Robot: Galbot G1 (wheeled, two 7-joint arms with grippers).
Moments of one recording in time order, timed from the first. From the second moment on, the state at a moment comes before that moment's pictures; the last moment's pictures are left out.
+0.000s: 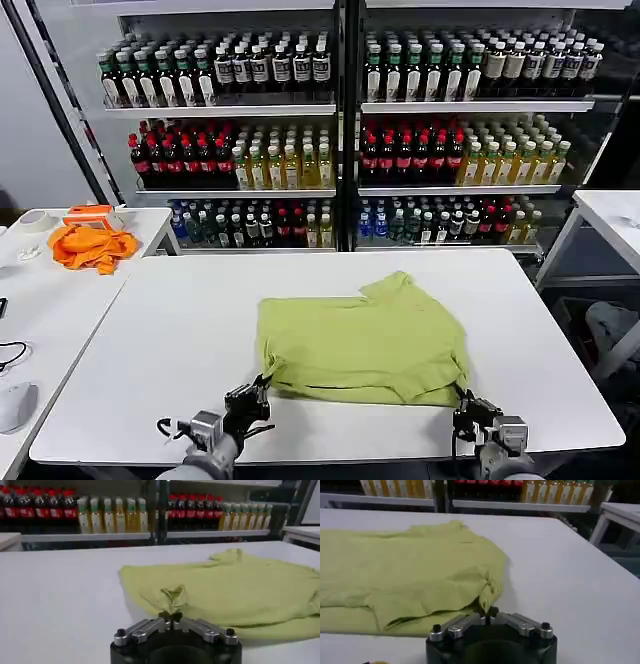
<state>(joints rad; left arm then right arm) 1.48 -1.09 -0.22 -2.09 -0.41 0.36 -0.21 -1.64 1.21 0.54 2.18 0.35 -0.54 0.23</state>
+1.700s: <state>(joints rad) 0.98 -1.05 -0.10 -1.74 -0.58 0.47 -0.30 -0.87 1.21 0.25 1.64 0.51 -0.58 0.30</state>
